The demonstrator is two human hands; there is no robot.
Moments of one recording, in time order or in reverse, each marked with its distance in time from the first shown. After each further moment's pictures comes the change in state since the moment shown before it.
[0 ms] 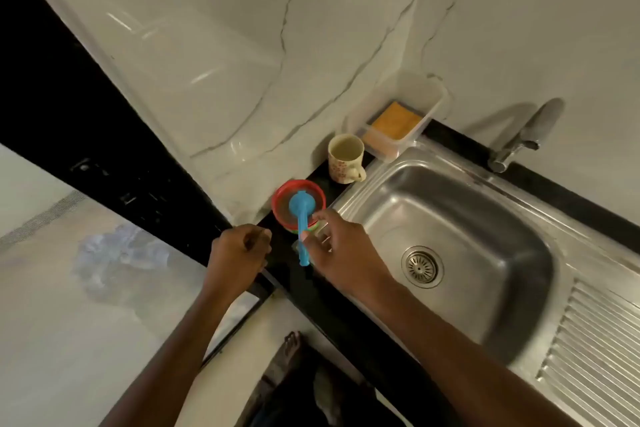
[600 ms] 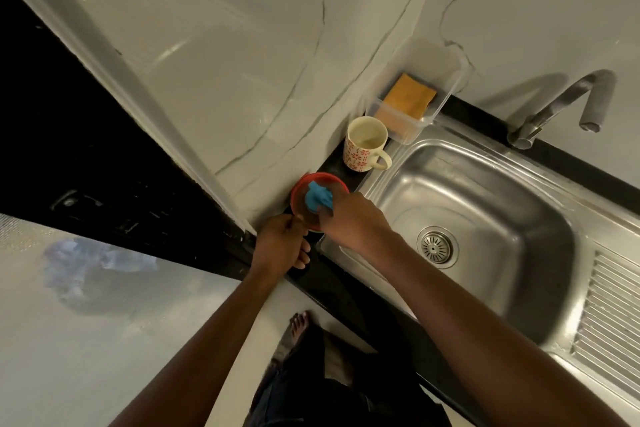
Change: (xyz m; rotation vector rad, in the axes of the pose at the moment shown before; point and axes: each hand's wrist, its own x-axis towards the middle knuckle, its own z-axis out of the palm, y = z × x) left_hand 0.075 -0.020 0.030 -0.254 -0.362 -0.319; right_hand 0.097 -0.008 0.044 -0.432 -0.137 0.317
